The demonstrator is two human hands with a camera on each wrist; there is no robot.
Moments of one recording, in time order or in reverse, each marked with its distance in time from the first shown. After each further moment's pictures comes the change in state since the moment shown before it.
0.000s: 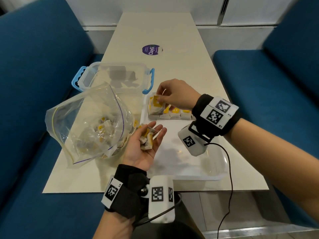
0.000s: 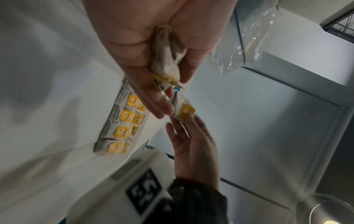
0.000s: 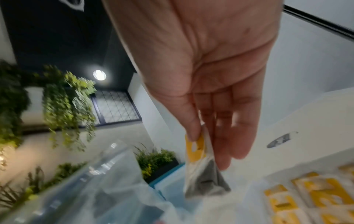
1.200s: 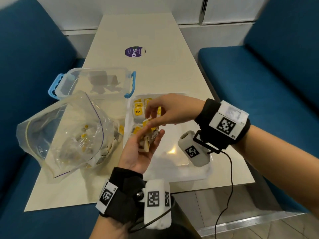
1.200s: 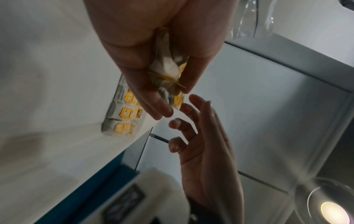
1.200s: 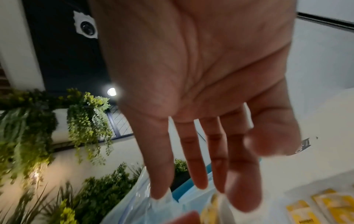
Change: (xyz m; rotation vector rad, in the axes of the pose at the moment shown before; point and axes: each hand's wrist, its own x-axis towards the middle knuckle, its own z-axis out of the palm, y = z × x) left_hand -0.001 -0.018 0.025 0.110 -0.047 -0.019; right_hand -0.045 0.002 -0.024 -0.185 -0.294 -0.079
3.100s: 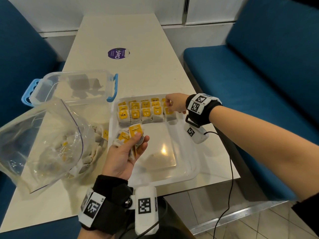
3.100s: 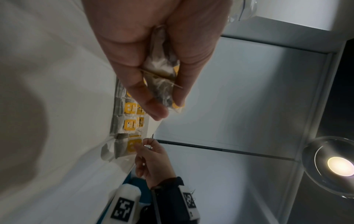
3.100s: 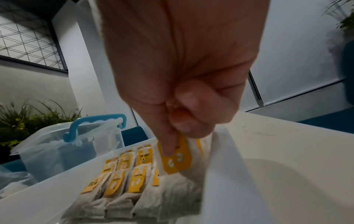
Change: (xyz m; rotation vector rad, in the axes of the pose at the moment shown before) left_hand 0.014 -0.008 -0.012 0.258 -0.019 0.116; right_hand 0.034 0.120 -0.007 -0.074 0.095 0.468
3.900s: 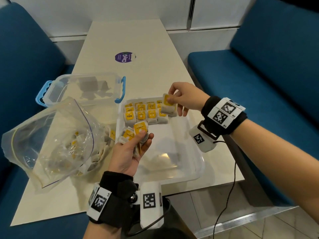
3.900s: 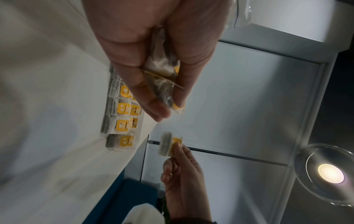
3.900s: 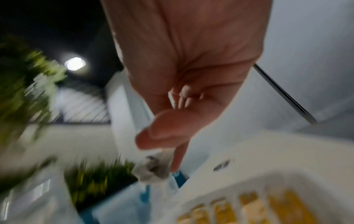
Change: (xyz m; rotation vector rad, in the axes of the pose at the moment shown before) left_hand -0.003 0.007 0.003 -0.063 -0.013 0.028; right_hand -0.057 -0.024 -0.018 0.537 0.192 -0.169
